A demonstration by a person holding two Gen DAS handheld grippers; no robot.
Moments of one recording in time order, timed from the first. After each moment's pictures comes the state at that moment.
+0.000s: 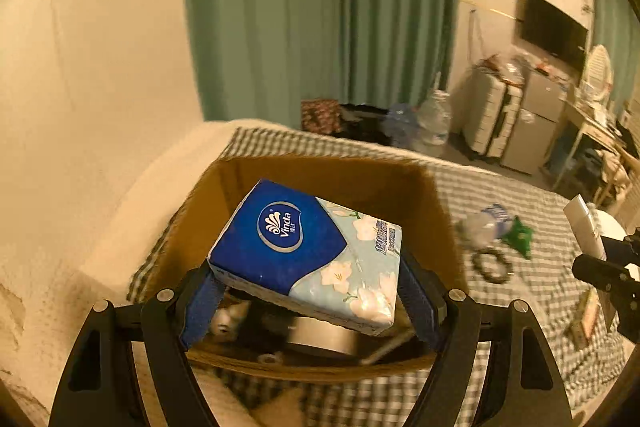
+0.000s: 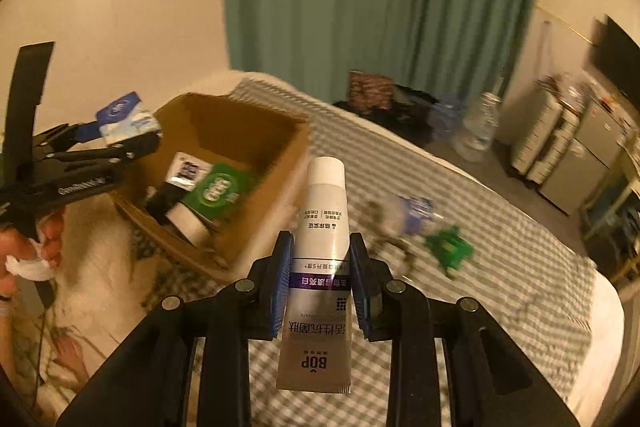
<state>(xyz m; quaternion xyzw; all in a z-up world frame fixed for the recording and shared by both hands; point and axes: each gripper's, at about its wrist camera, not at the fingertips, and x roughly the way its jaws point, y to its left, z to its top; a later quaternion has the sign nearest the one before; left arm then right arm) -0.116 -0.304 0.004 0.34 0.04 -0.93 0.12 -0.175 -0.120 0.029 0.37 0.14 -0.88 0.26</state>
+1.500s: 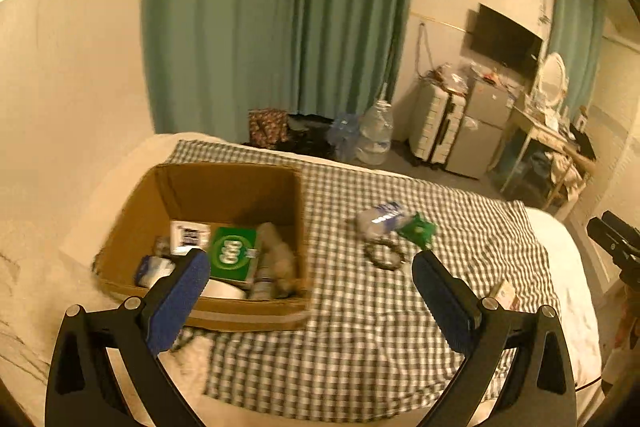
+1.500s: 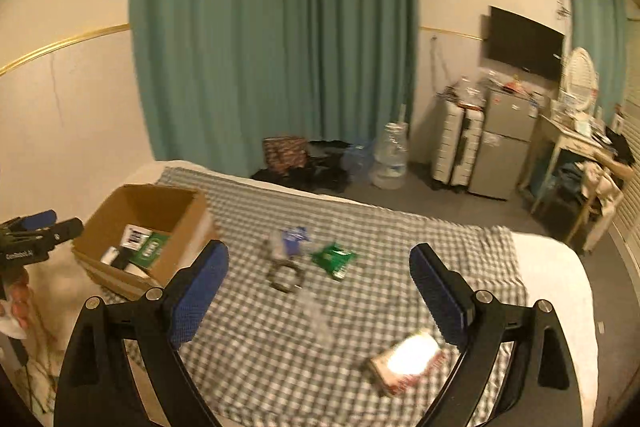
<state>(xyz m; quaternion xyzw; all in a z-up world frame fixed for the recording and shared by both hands) -0.048 -0.176 0.065 0.32 0.05 -0.95 0.03 -0.104 0.071 0.099 0.26 0.03 -0.96 0.11</state>
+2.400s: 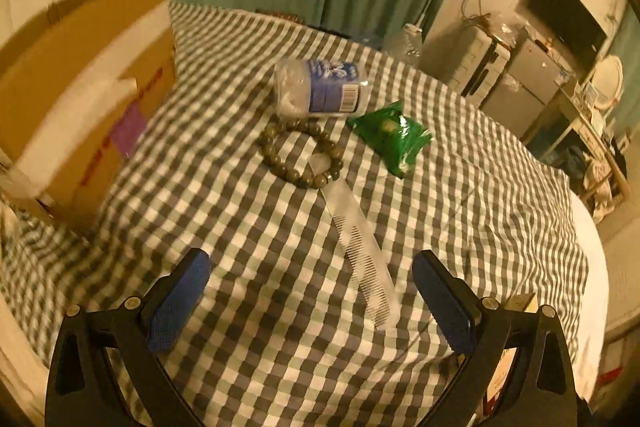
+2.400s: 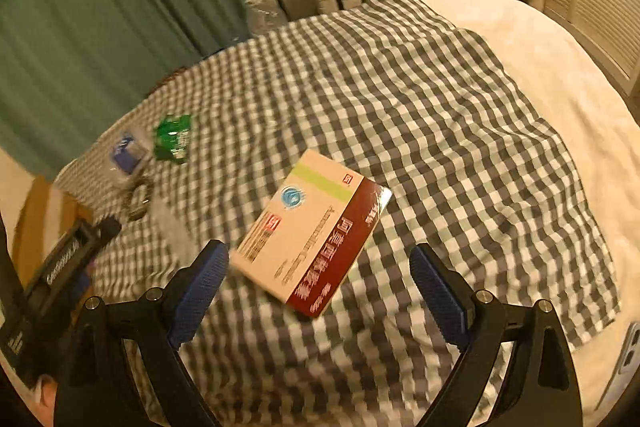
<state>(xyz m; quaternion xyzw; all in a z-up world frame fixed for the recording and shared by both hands) -0.189 -0.020 -0.143 0.44 0.16 -0.88 0.09 -0.166 0.202 -0.114 0.46 -0.19 -0.86 -0.06</state>
